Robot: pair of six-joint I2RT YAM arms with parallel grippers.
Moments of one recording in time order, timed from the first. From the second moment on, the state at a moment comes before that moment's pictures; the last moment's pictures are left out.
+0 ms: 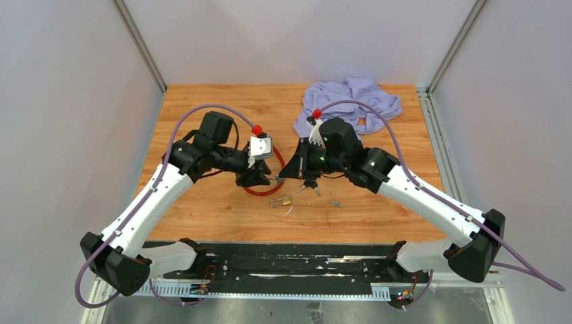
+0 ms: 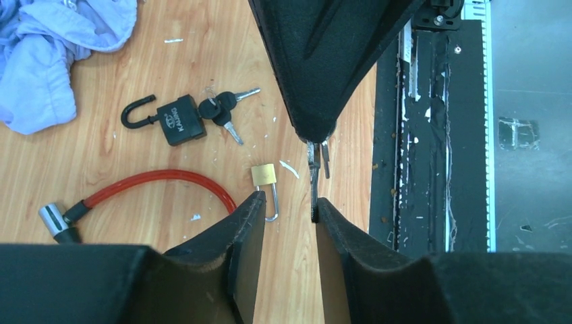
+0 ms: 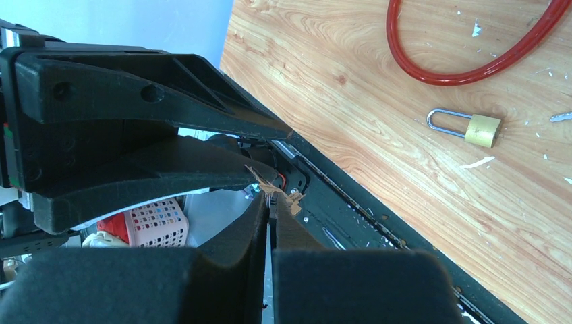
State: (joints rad) left arm -0.50 1.16 1.21 -0.86 0.82 0.65; right arm 0.87 1.28 1.25 -0.49 -0.29 0.85
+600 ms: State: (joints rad) left arm -0.51 1.16 1.23 -0.92 0.78 0.73; right arm 0.88 1.30 1.25 -0.47 -0.28 0.86
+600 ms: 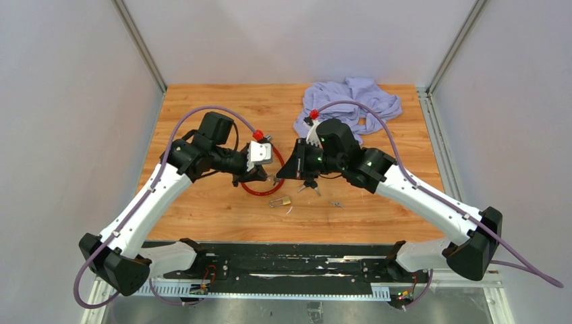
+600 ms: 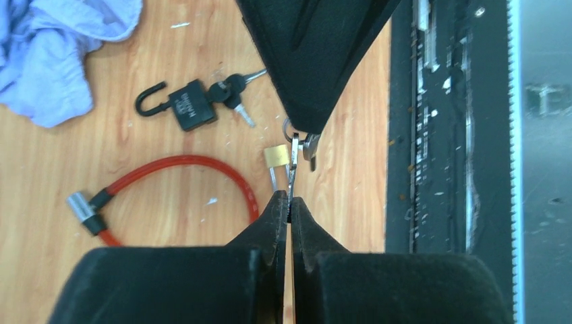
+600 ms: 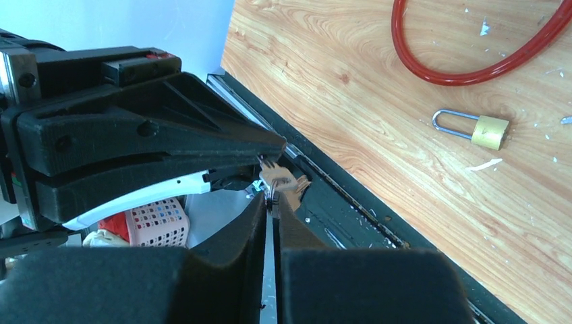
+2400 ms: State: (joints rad) left arm -0.59 0.46 0.69 -0.35 0.72 2.09; right arm 0.80 1.38 1.09 0.31 -1.00 0.99
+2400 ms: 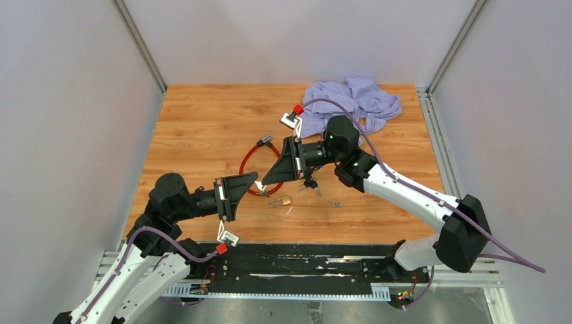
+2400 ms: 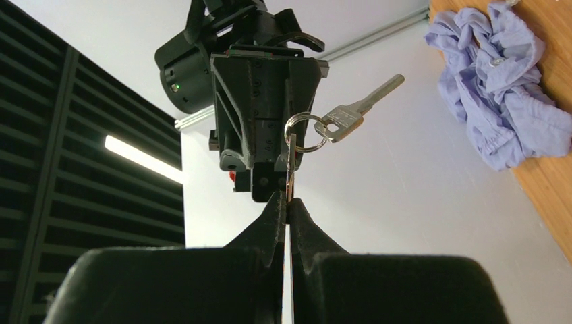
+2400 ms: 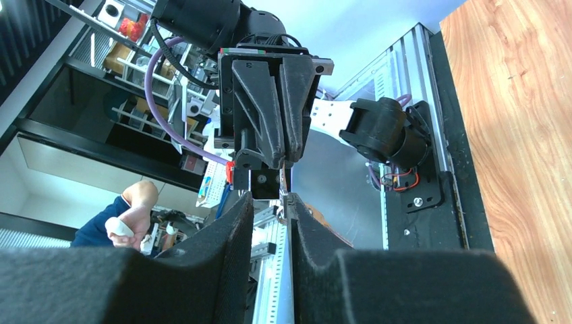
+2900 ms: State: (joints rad) left arm -0.59 0.45 0.69 -0.32 0.70 2.09; right arm 0.84 1.38 1.06 0.39 -0.97 1.04
